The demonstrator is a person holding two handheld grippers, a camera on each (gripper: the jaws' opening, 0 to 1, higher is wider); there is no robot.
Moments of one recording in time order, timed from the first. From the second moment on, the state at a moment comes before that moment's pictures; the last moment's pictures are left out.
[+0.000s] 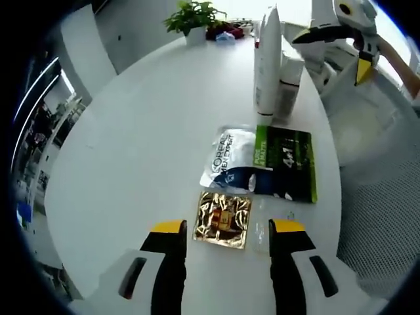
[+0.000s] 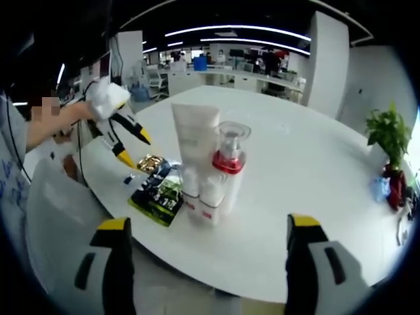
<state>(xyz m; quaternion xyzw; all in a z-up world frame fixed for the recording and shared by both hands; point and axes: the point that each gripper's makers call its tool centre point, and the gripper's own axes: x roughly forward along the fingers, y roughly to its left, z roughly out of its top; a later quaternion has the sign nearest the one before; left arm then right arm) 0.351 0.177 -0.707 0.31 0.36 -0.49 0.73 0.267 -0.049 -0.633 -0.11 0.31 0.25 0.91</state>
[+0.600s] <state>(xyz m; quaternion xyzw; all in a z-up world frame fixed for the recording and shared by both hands) 0.338 0.191 -0.678 0.28 0.34 -0.45 0.77 0.264 -0.042 -0.624 -0.12 0.30 0.25 0.91</state>
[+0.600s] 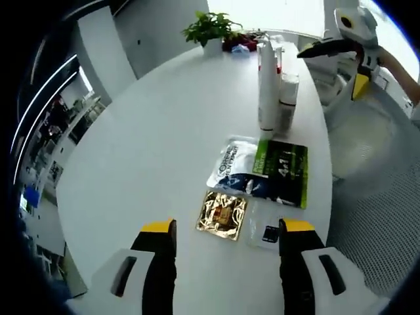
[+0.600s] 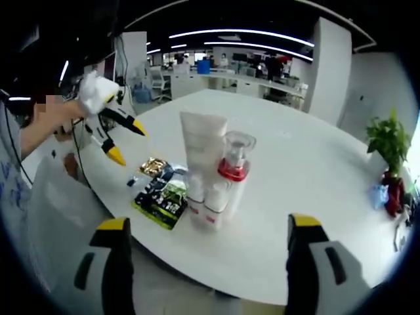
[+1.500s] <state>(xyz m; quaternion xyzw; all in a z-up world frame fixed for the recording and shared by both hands) 0.288 0.192 -0.637 0.23 0.28 -0.42 0.83 0.262 -0.035 -0.611 -0.11 0.26 0.25 0.93</state>
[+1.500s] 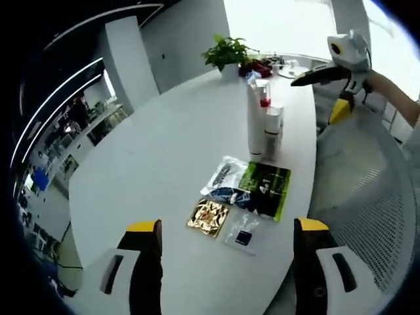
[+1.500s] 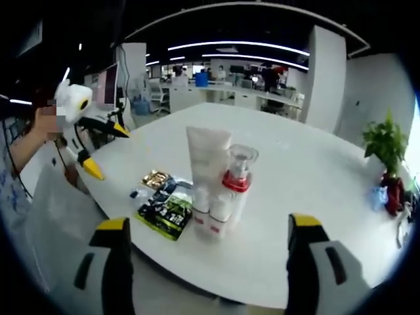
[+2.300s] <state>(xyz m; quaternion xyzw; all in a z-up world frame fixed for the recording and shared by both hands) 0.252 0.206 -0.627 0.13 0.21 -0.35 0.91 0.249 -0.051 -0.625 -0.09 0.25 0.22 0.94</state>
